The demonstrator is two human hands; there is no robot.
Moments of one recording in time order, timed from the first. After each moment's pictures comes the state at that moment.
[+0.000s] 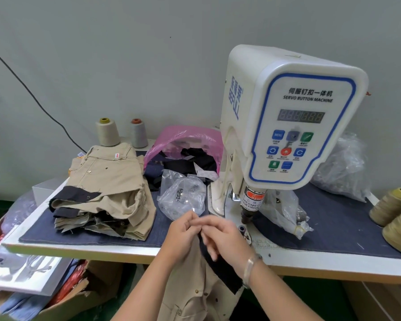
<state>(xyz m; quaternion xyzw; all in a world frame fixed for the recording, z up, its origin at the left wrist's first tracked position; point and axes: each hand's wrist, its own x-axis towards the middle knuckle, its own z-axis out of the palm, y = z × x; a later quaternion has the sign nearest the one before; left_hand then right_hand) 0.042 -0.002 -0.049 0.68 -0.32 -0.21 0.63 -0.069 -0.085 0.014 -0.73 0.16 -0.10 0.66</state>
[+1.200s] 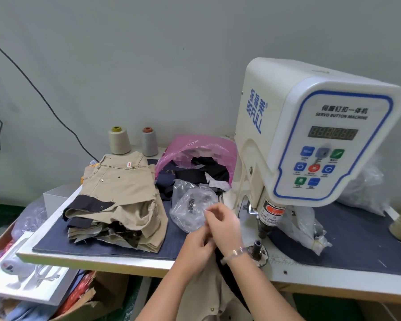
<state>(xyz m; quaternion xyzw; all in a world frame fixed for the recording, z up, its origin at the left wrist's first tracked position) 0.045 -0.003 -0.049 0.70 -0.36 -0.20 0.58 0.001 -0.085 0.004 -0.74 0.27 -0.28 0.55</state>
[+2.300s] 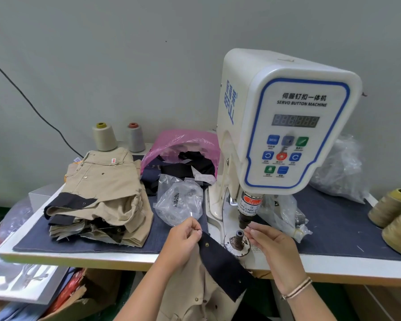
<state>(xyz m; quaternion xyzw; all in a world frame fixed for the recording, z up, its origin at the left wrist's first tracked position) 0.046 -0.004 -0.058 0.72 -0.36 -0.19 0.57 -0.128 -0.146 -0.005 -0.55 0.29 -0.29 0.72</state>
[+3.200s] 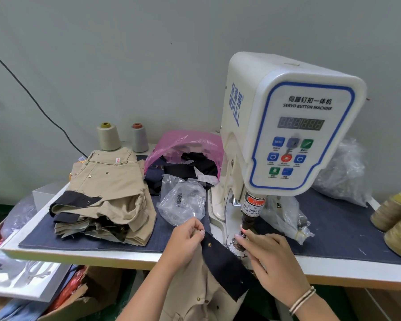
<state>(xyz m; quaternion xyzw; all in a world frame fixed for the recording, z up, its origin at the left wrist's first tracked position) 0.044 -0.003 -0.056 0.73 -0.35 -0.19 0.56 -0.145 -0.148 -0.012 -0.97 0.08 -0.22 0.05</state>
